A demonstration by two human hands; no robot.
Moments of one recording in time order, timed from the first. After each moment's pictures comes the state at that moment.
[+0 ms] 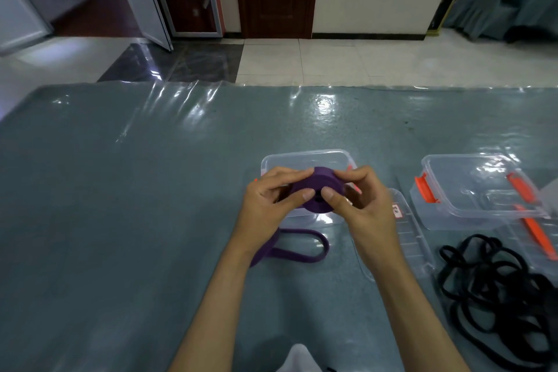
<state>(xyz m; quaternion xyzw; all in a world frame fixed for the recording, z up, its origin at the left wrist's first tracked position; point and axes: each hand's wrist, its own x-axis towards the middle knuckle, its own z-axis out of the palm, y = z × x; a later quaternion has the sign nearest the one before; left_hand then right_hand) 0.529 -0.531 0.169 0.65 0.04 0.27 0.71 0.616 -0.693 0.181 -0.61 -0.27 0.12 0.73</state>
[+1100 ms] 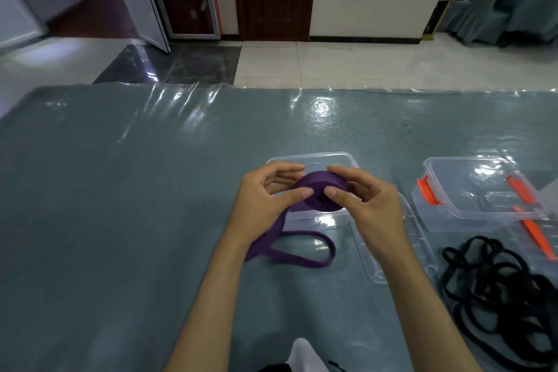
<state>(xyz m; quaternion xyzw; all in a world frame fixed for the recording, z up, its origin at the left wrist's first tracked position) 0.523 -0.502 0.182 0.70 0.11 0.23 0.67 0.620 -0.684 0.192 -0.68 -0.26 0.13 0.68</state>
